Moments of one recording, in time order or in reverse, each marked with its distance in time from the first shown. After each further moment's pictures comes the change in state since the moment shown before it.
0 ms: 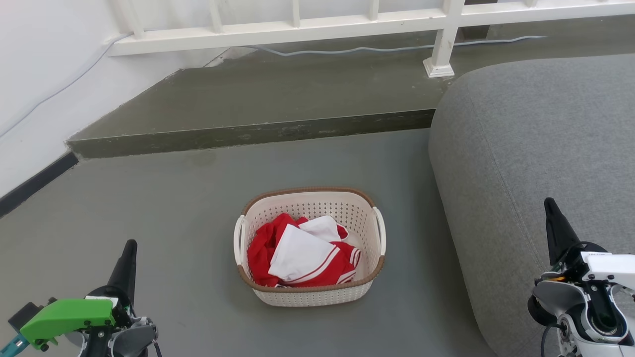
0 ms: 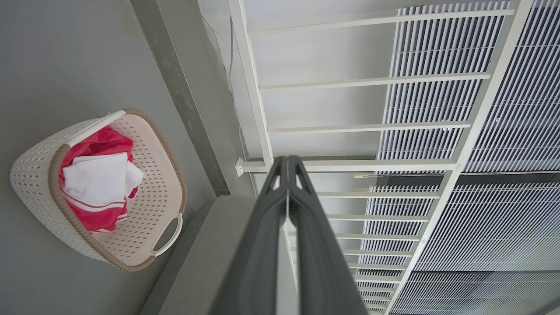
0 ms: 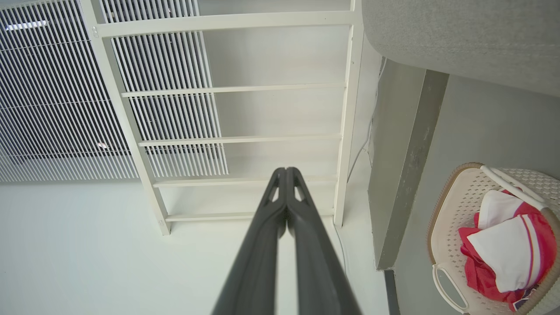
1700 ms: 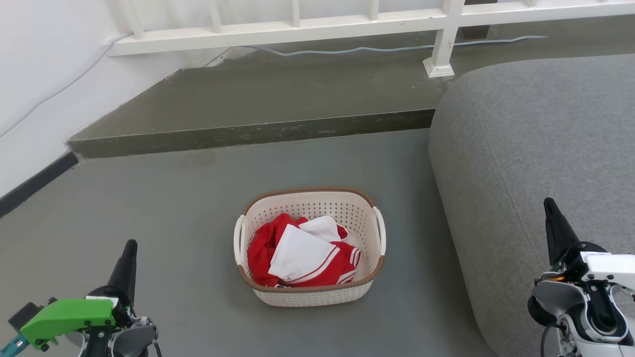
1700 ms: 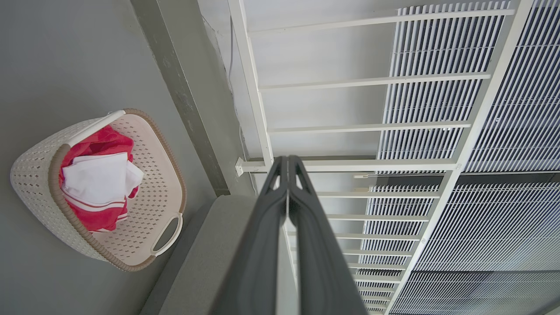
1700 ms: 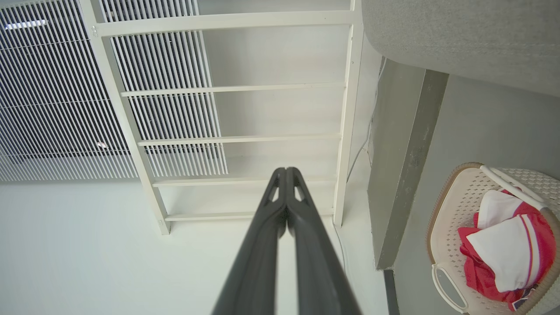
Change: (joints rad) left arm 0.000 0.000 -0.001 0.000 0.000 0.000 0.000; right arm 0.000 -0.001 0.003 0.001 0.000 0.000 -0.002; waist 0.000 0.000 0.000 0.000
